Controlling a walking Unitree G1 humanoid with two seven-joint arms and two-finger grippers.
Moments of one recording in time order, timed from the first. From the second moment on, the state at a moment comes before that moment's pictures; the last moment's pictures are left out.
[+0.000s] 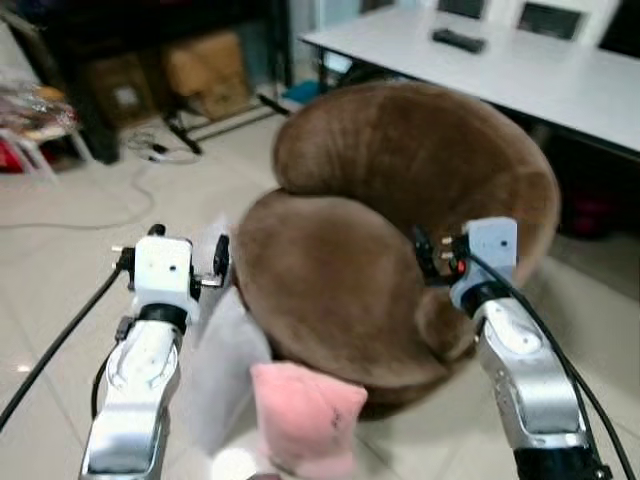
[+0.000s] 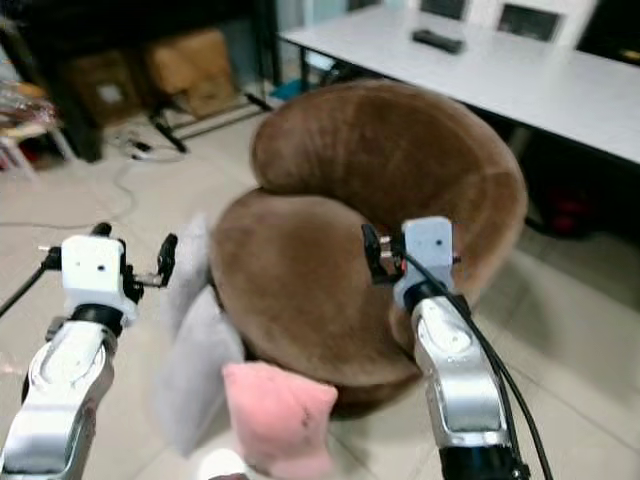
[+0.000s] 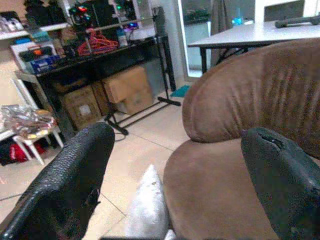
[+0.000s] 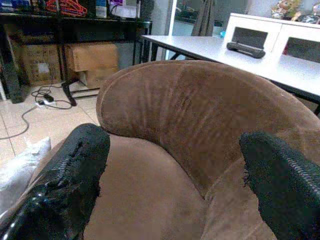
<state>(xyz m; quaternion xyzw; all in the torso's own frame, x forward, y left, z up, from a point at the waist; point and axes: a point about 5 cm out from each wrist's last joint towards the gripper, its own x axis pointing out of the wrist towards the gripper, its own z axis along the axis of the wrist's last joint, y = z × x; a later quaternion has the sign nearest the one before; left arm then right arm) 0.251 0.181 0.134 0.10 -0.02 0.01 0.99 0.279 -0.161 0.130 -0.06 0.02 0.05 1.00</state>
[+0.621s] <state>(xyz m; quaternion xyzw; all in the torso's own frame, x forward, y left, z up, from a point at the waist) 0.254 0.172 0.135 0.09 -0.02 -0.01 1.00 0.275 -0.171 0.126 -0.04 0.03 0.05 1.00</state>
